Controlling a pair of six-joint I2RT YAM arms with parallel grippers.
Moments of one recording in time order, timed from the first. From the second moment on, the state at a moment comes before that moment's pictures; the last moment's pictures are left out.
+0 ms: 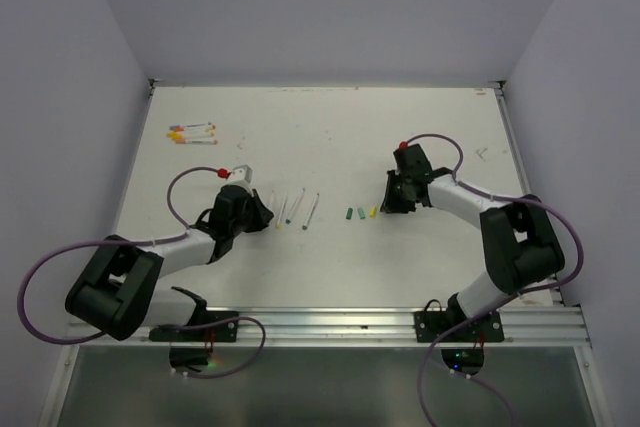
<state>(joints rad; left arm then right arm) -0.43 1.31 0.36 0.30 -0.02 -0.59 0.36 1.58 0.87 -0.37 -0.05 0.53</state>
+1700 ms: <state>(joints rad) -0.38 1.20 0.65 -0.03 -0.29 -0.69 0.36 1.39 0.87 -0.33 -0.13 0.49</state>
